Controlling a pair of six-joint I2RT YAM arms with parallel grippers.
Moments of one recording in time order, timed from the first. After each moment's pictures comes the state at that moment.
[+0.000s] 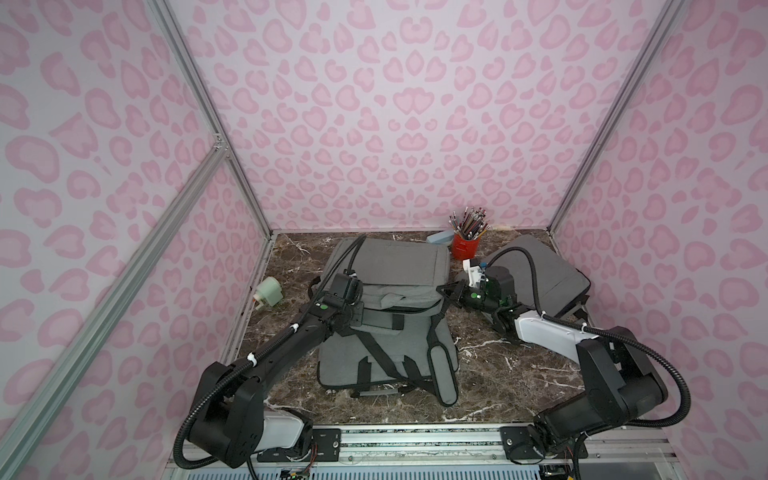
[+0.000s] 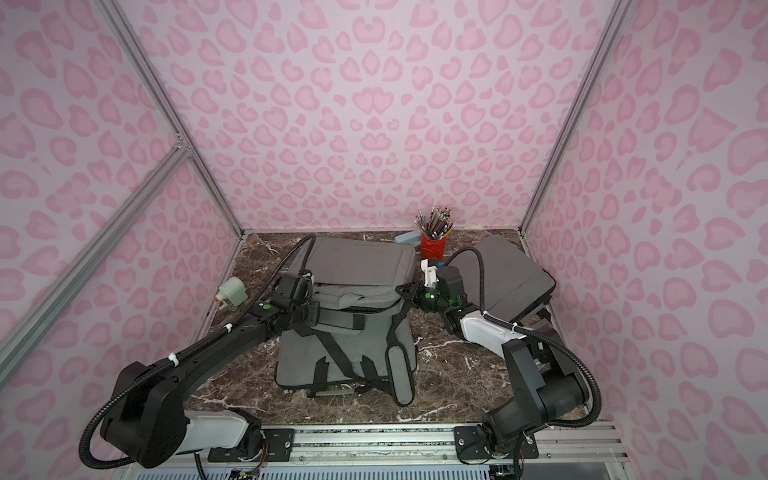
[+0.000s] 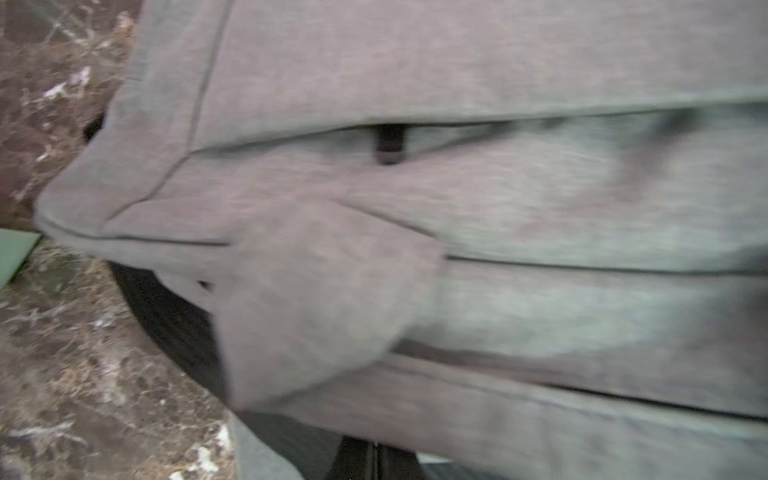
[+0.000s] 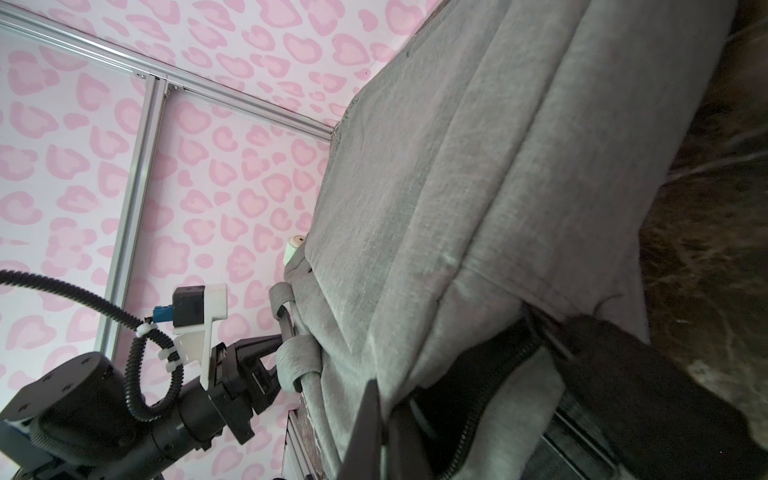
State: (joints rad) left arm -0.40 1.35 0.88 -0.51 -0.20 -0.23; right arm 0.36 1.55 0.76 0.35 -0.55 0.95
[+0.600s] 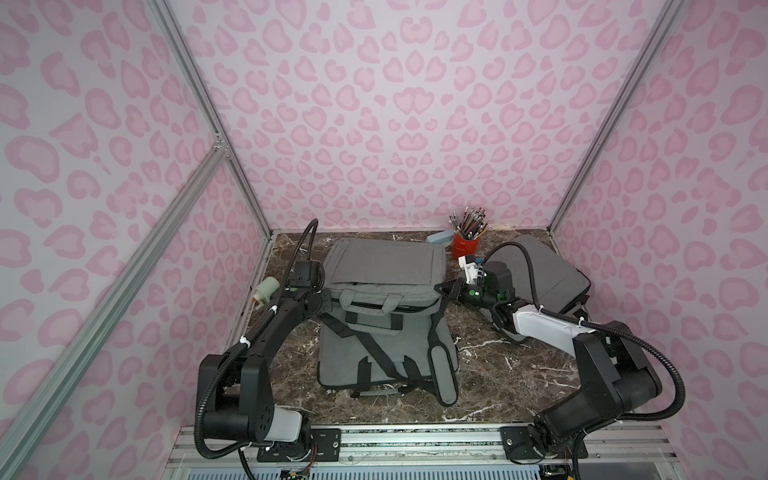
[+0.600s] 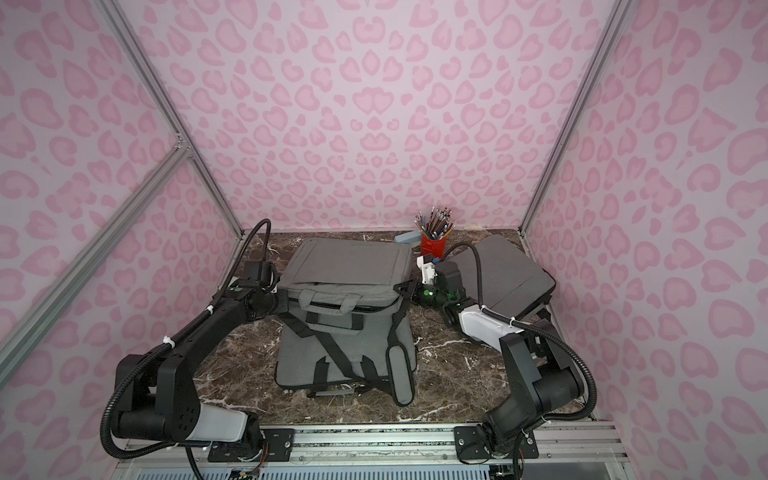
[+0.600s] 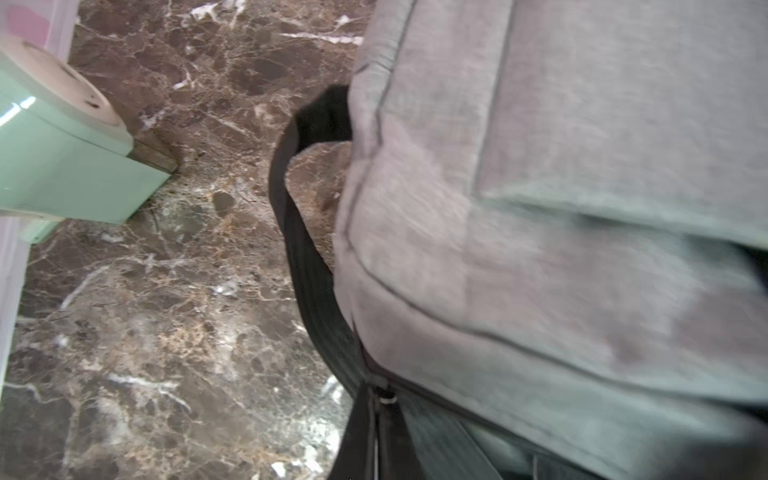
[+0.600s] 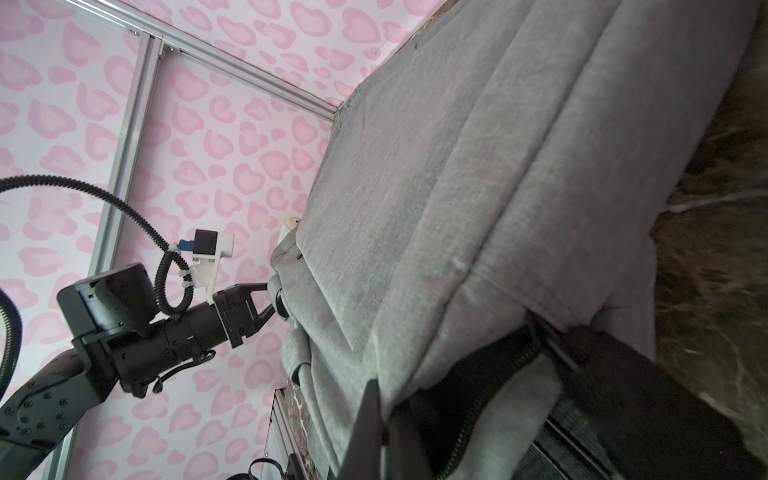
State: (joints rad) left arm -0.07 1.45 0.98 -0.57 -0.10 -0.20; right arm 0.35 1.58 0.81 0.30 -0.62 0.85
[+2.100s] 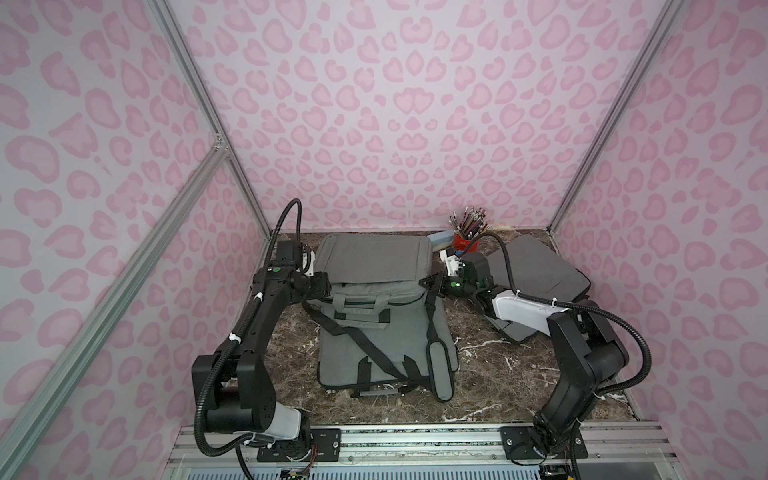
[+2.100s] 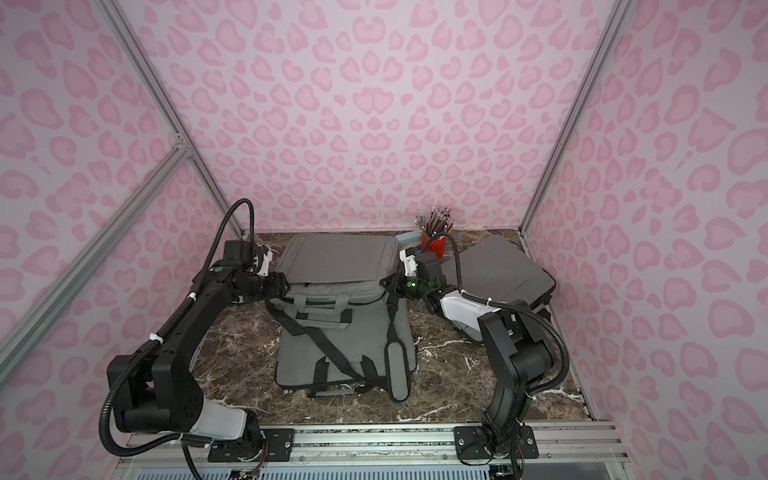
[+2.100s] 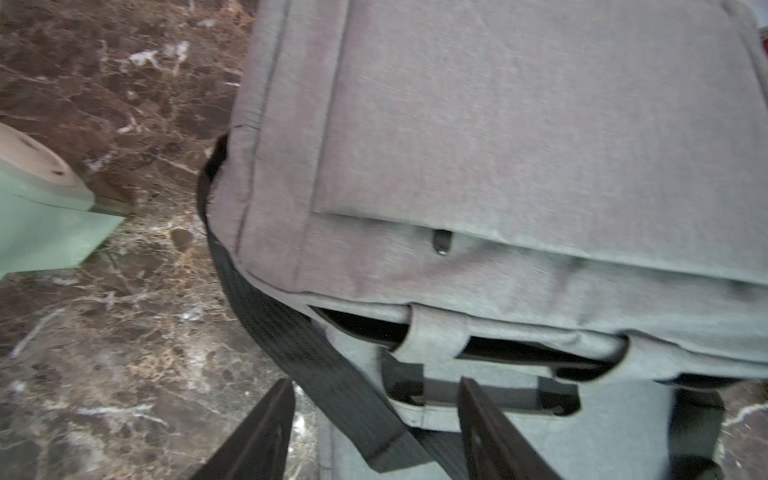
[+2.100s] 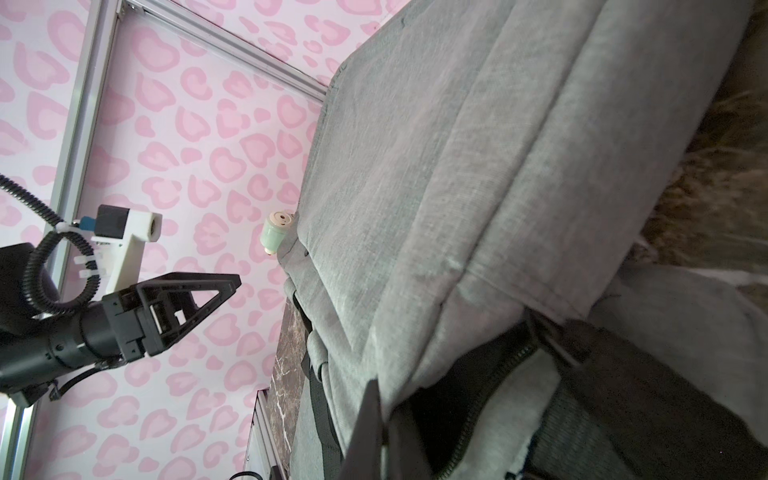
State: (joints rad) left arm -0.02 1.47 1.20 -0.77 0.19 -0.17; right arm 0.44 1.78 1.04 0.24 -0.57 0.82
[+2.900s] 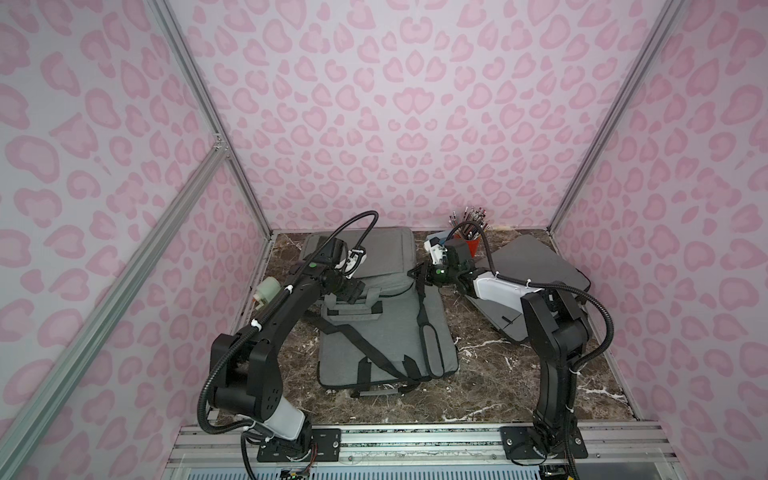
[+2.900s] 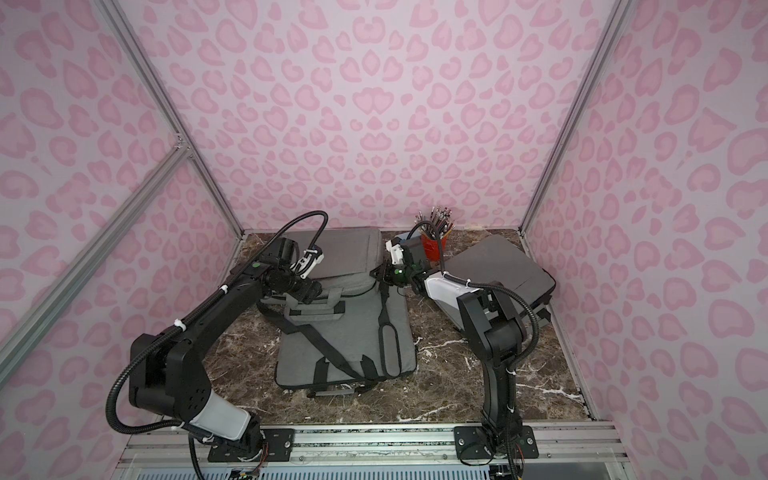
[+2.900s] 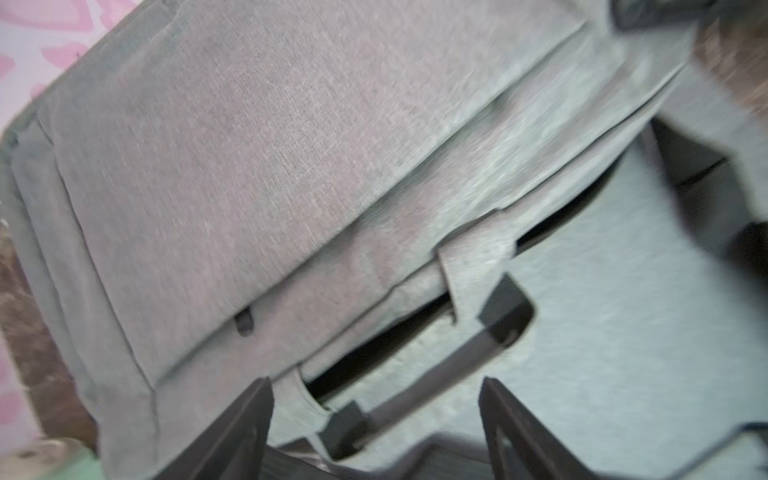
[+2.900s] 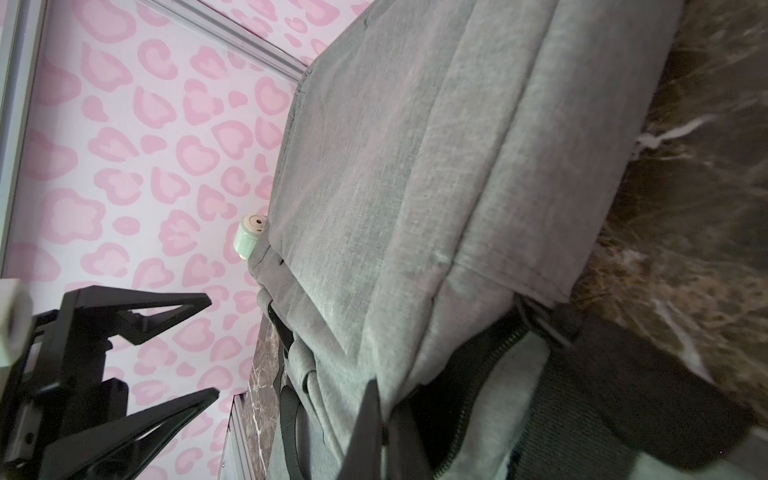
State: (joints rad) left arm -0.26 1.60 1.29 -0.72 0.06 0.42; right arm 0.45 2.01 1.34 0.09 -0.59 0.73
